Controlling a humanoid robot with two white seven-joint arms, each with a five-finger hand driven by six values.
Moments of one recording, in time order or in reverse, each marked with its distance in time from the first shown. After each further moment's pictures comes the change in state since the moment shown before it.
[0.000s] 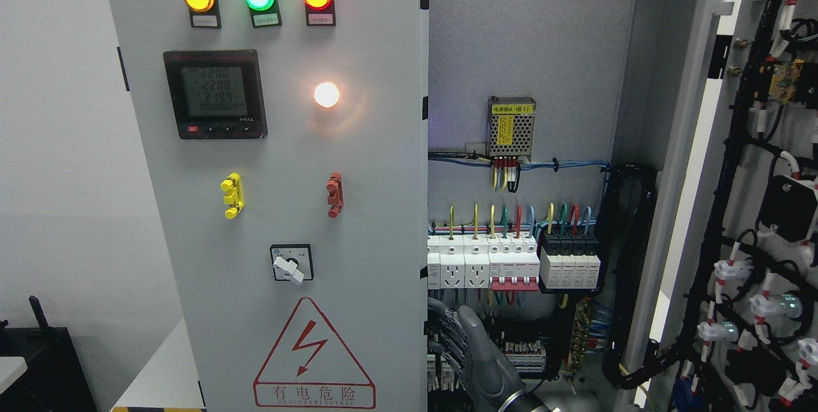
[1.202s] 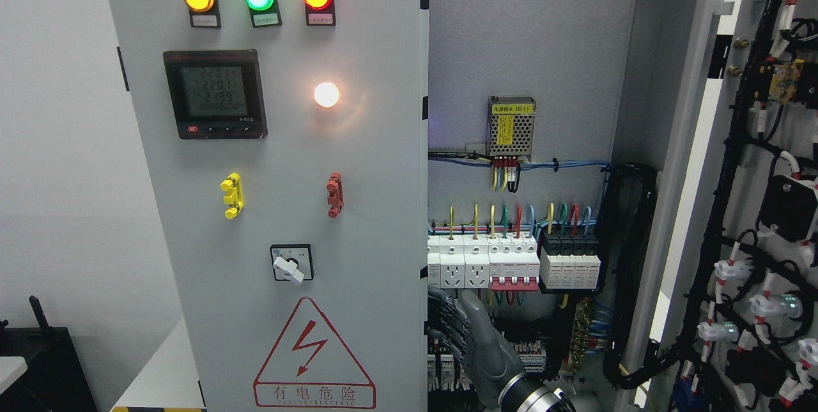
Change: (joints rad) left arm 0.000 0.000 0.000 0.000 0.001 0.000 -0.001; right arm -0.062 -0.013 0.001 0.066 -0.049 0.001 0.037
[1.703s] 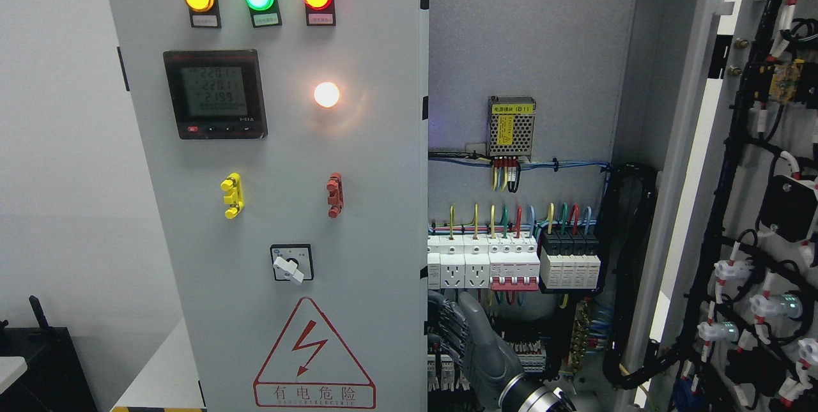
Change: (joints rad) left arm 0.000 0.000 0.000 0.000 0.000 0.000 -0.004; right arm -0.004 -0.008 0.001 0.013 -0.004 0.023 0.039
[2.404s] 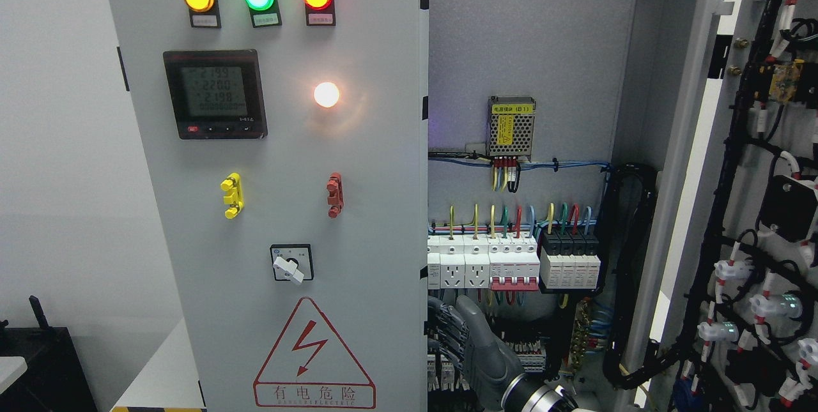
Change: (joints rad) left arm 0.000 0.000 0.000 0.000 0.000 0.000 0.005; right arm -0.011 -0.021 -0.001 0.003 -0.013 0.015 0.044
